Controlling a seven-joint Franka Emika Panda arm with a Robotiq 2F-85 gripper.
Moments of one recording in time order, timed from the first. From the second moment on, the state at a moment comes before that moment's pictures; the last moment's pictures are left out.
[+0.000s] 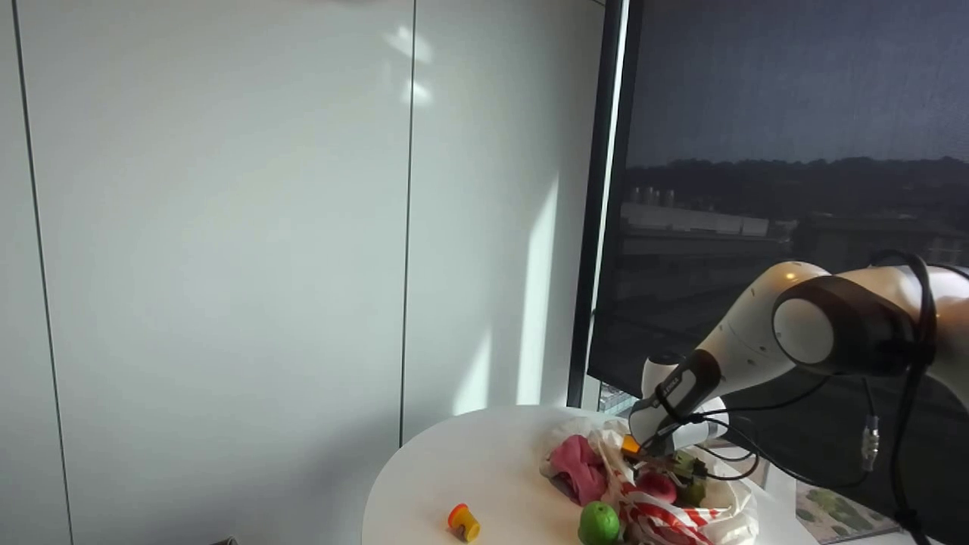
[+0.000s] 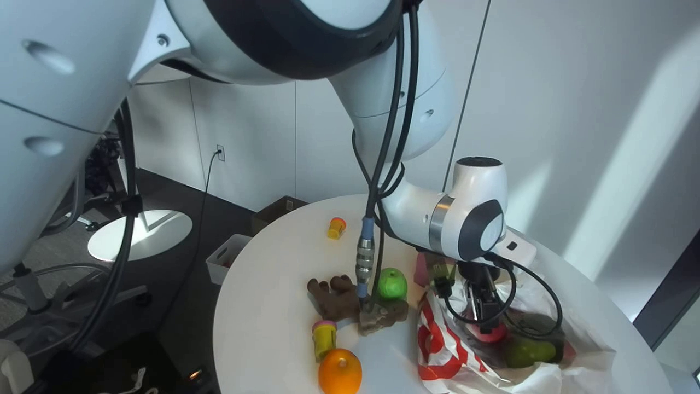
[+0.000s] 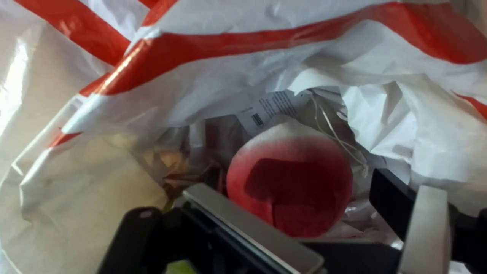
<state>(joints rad) 0.04 0.67 -0.24 -1.85 -0.12 2.70 0.88</state>
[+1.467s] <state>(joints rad) 0.25 0.50 -0.45 -2.06 -0.30 2.67 0.91</state>
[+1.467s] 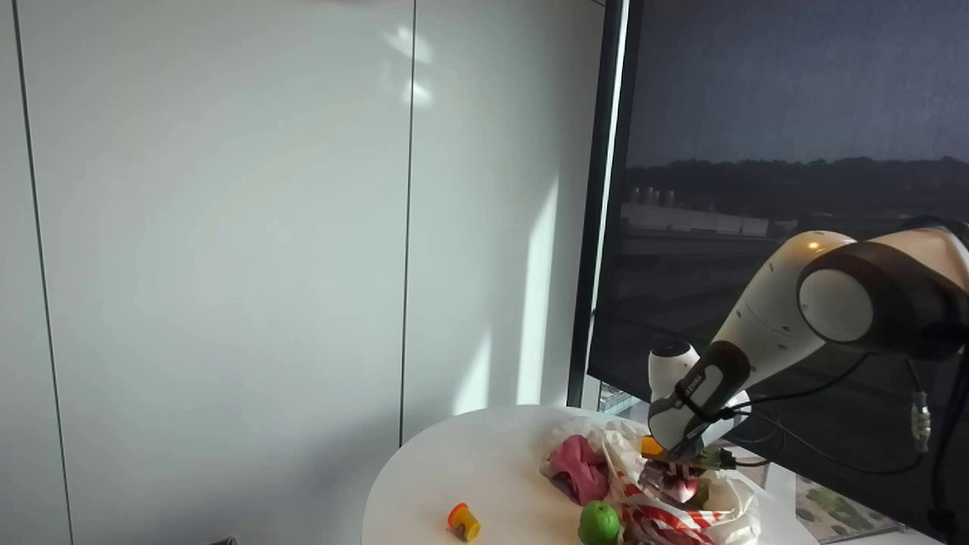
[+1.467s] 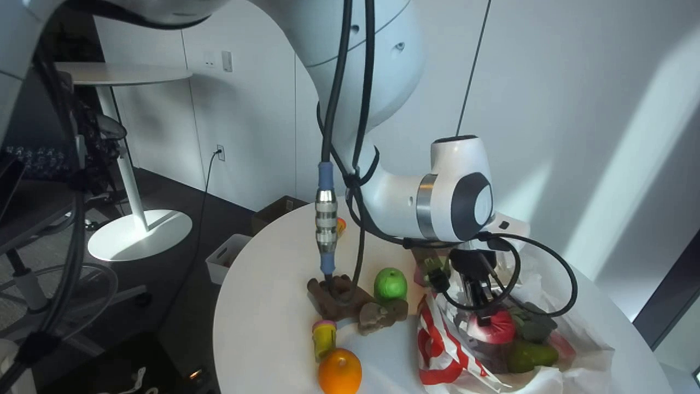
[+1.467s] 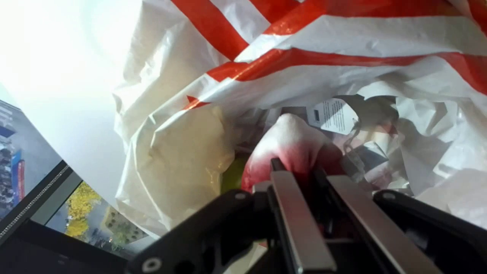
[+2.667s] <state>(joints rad) 0.63 -0.14 -0.51 -2.69 -0.84 3.00 0.99</state>
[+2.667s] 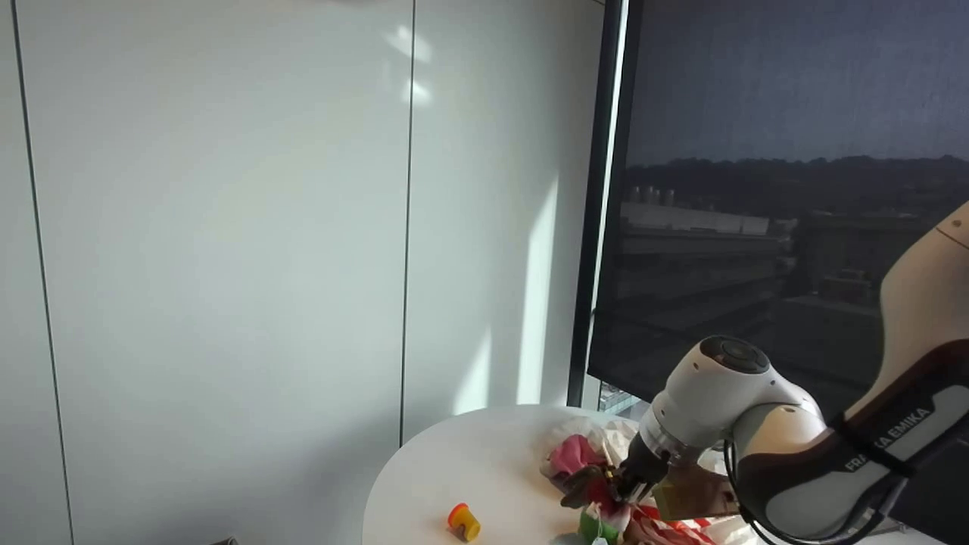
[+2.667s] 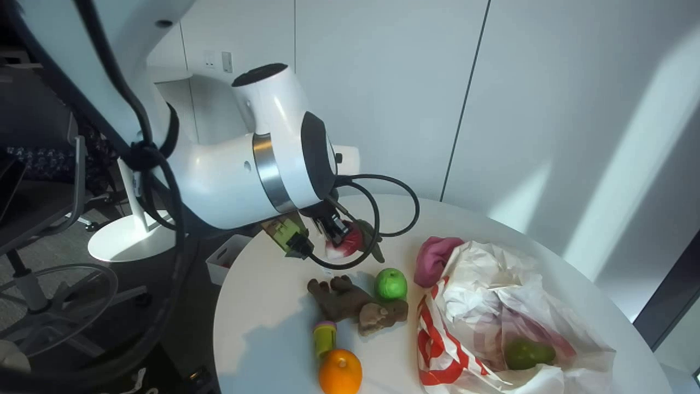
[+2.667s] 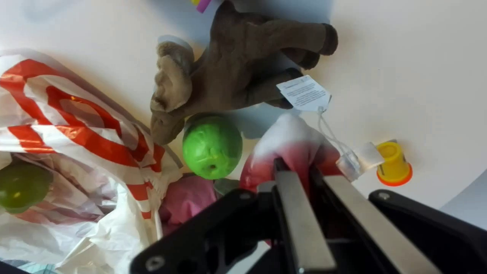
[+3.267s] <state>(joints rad) 0.68 0.18 -0.26 -2.63 -0.26 3.03 0.64</state>
